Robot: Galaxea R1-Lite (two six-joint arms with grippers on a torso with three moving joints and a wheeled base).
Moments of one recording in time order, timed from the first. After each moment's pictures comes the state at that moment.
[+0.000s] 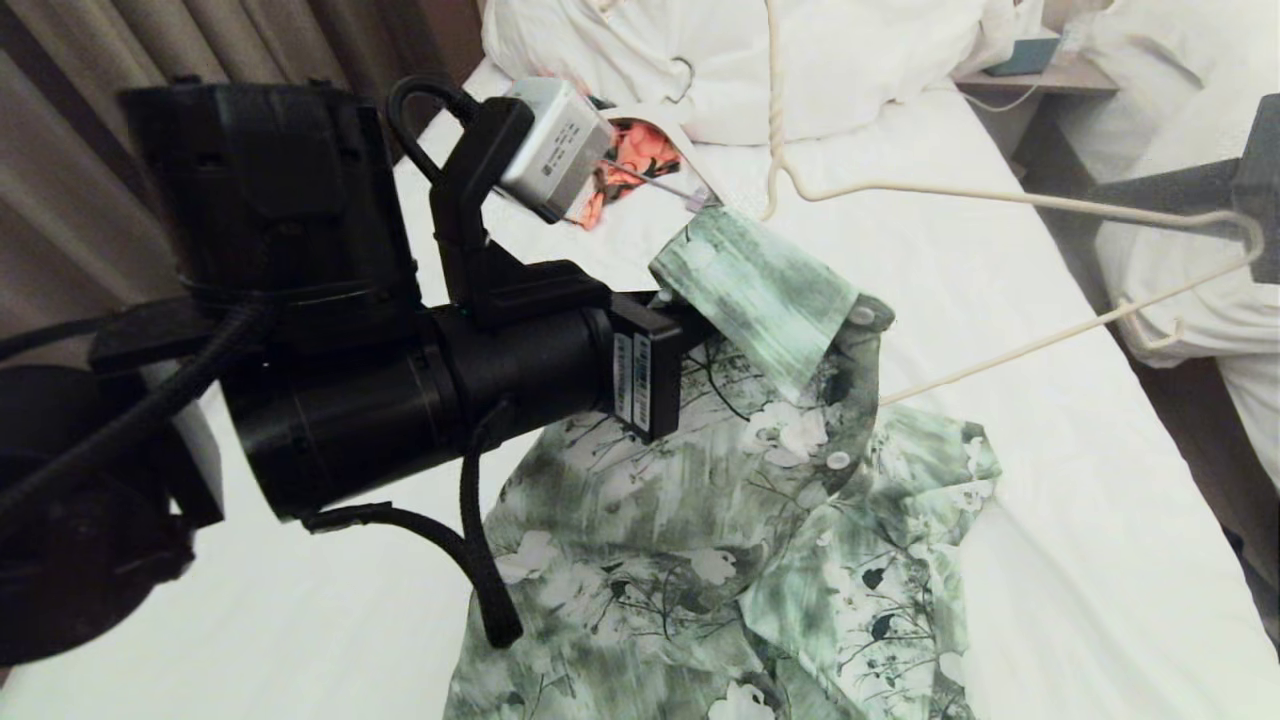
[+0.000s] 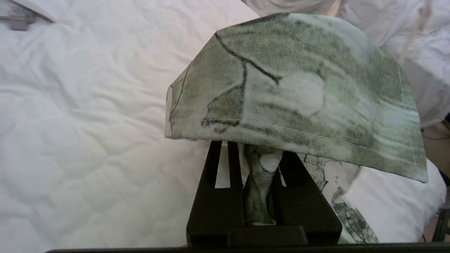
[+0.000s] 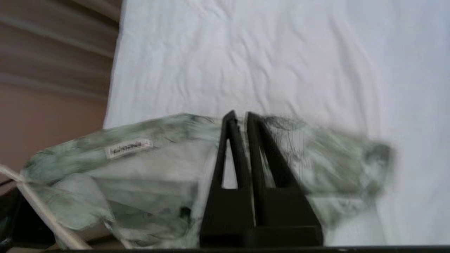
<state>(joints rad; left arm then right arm) -0.86 1.53 -1.05 -0.44 0.00 0.07 0.04 1.43 -1.45 0.22 0.48 0.46</state>
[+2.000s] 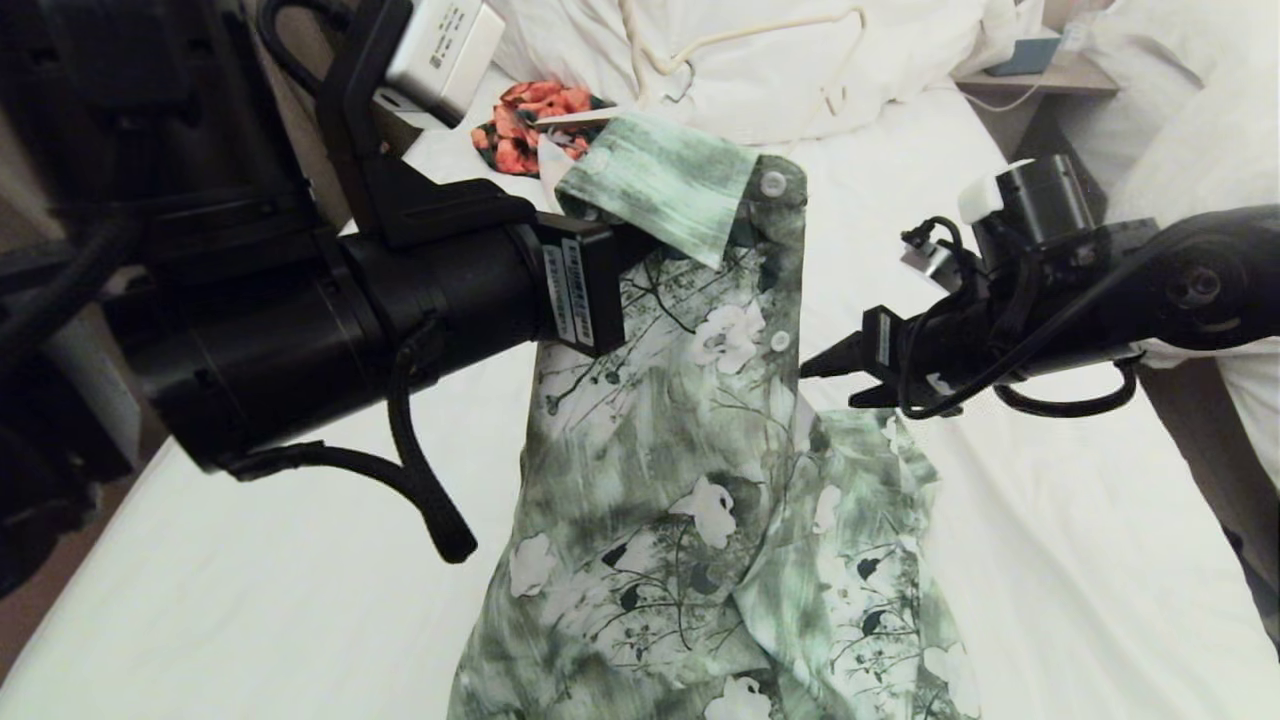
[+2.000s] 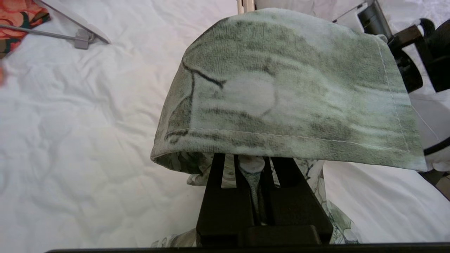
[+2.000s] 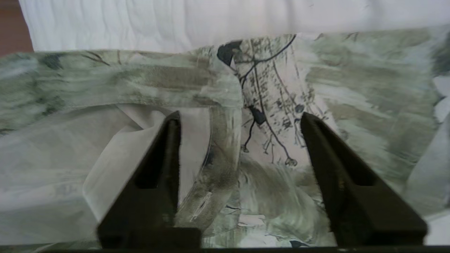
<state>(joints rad) -0.82 1.48 -1.09 -0.44 0.06 0.05 0.38 1.86 -1.58 0.34 0.31 0.55</state>
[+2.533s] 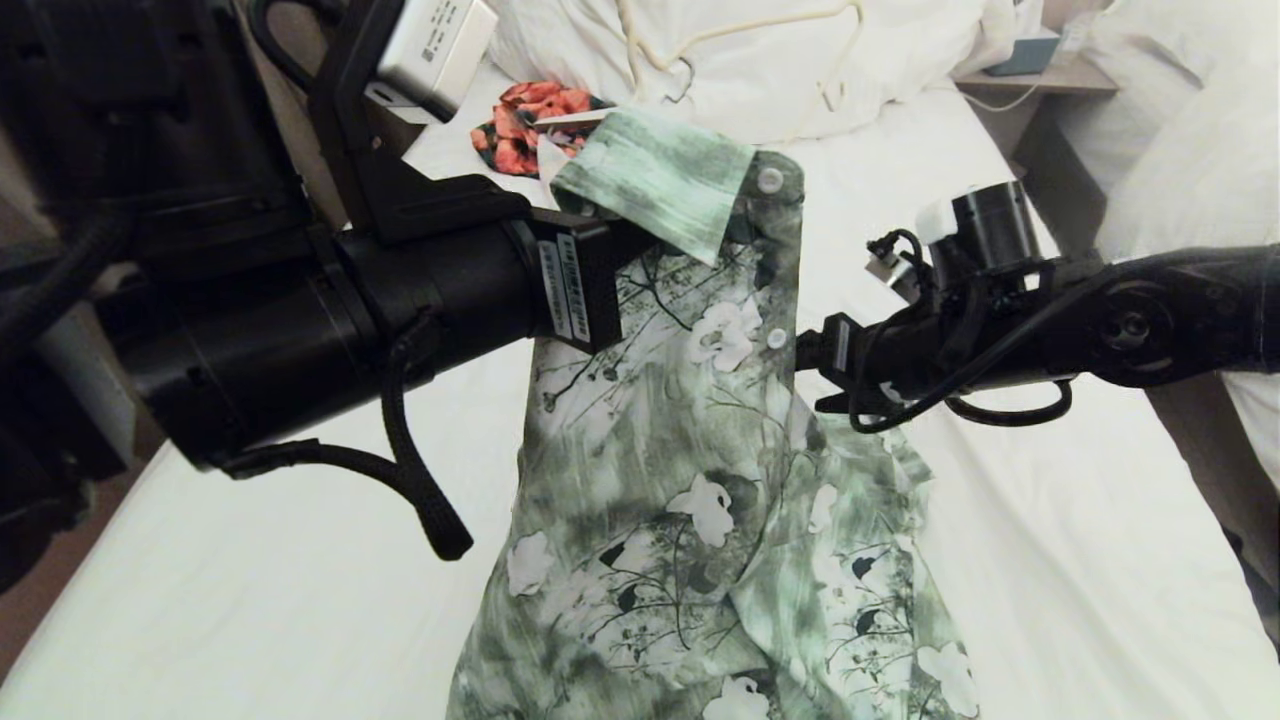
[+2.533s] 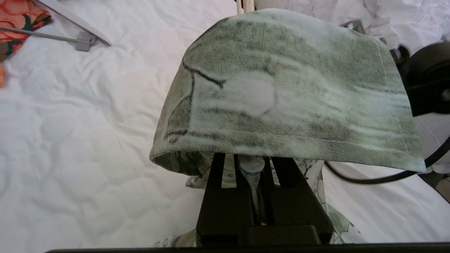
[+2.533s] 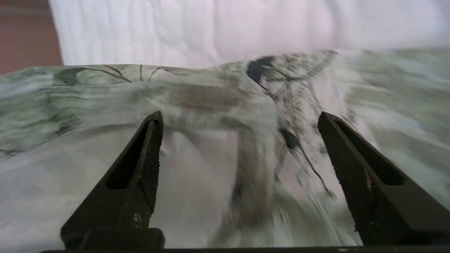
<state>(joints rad) -0.82 1.47 -1.09 -0.44 0.06 0.05 0.43 1.91 -1.52 0.15 0.31 0.62</state>
